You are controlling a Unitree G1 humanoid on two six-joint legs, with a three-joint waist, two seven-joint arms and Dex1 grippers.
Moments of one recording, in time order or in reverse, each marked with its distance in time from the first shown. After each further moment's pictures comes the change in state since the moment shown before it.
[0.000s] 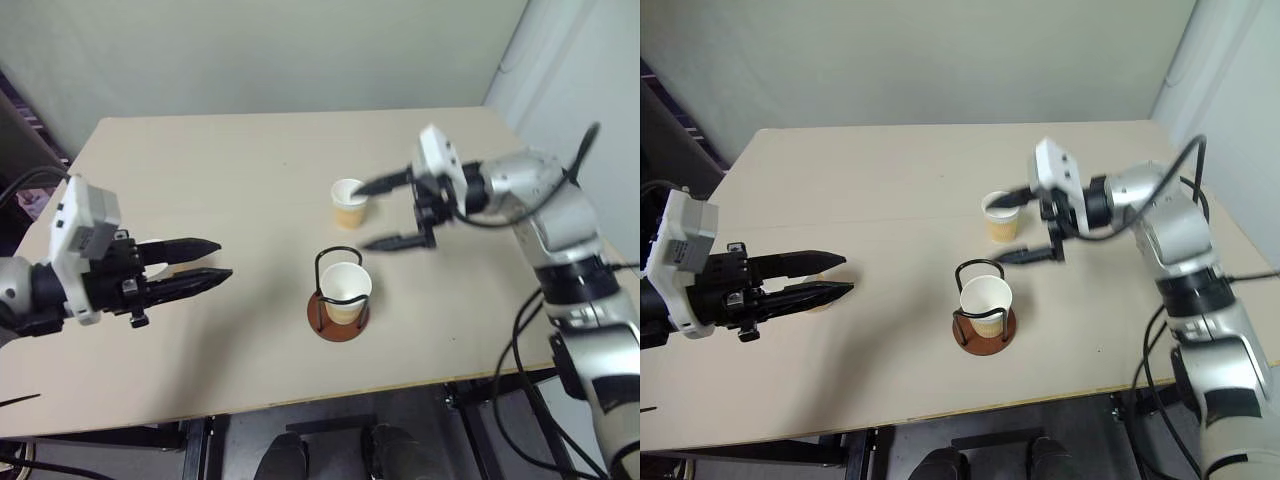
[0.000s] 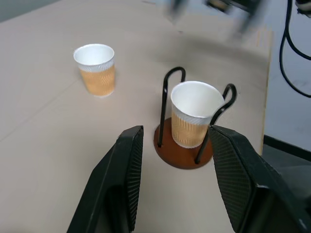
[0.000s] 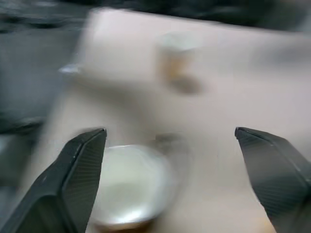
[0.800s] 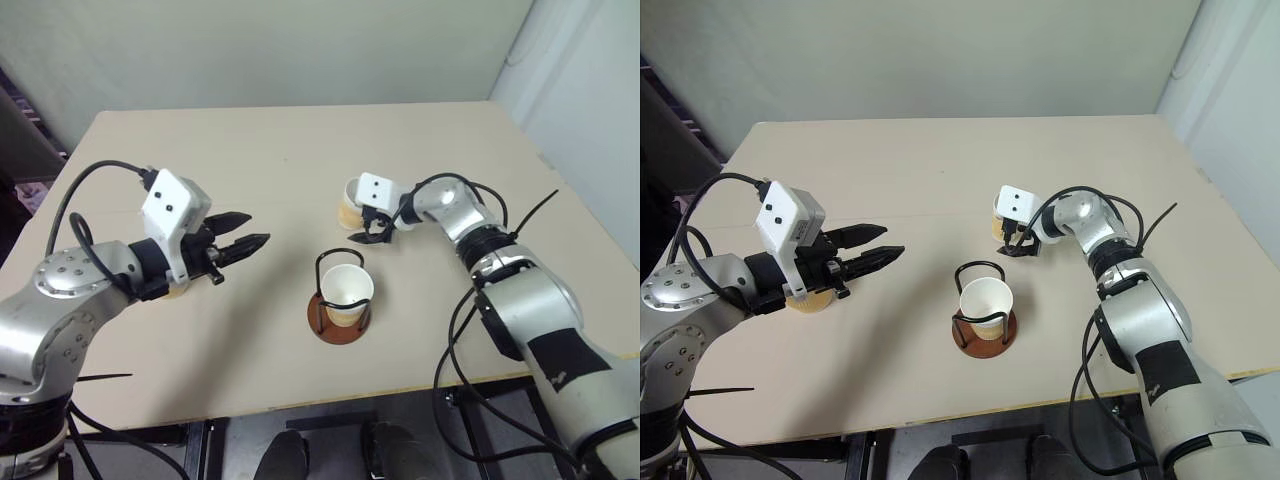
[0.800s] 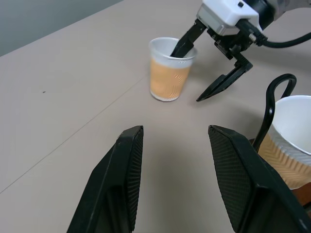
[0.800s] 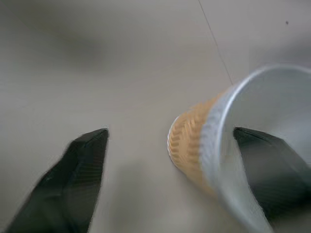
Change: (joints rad) left arm -0.235 -0.170 -0.369 -0.014 0.219 -0.031 0.392; right arm -0.221 0.289 0.106 0.996 -0.523 -0.576 -0.312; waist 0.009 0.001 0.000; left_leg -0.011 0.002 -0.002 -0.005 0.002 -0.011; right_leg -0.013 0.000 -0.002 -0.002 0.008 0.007
